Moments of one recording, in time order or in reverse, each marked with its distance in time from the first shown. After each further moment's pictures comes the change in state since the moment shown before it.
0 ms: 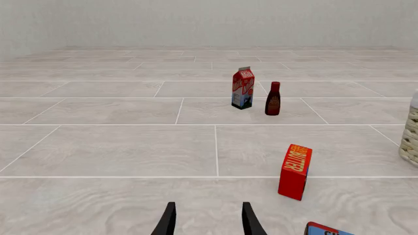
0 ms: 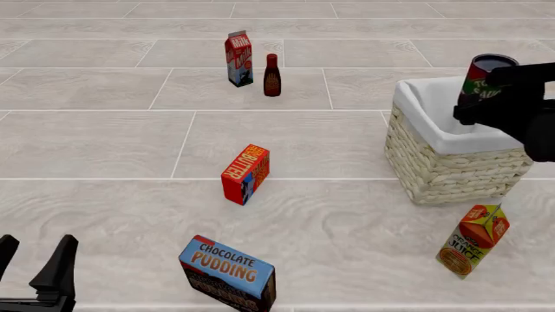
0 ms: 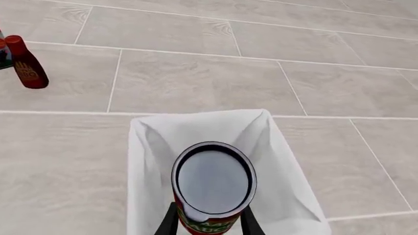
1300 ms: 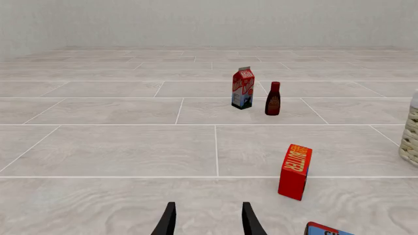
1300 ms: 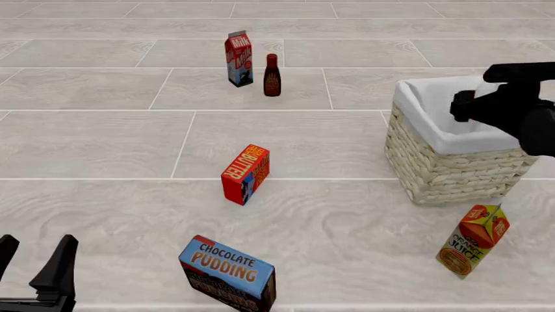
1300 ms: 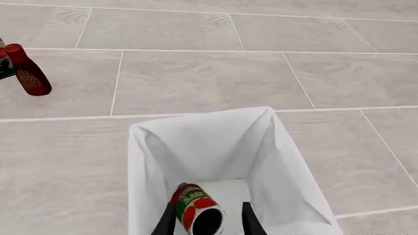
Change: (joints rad) left arm 0.000 0.000 0.000 0.000 0.000; right arm 0.003 0.044 -0.046 0.025 0.073
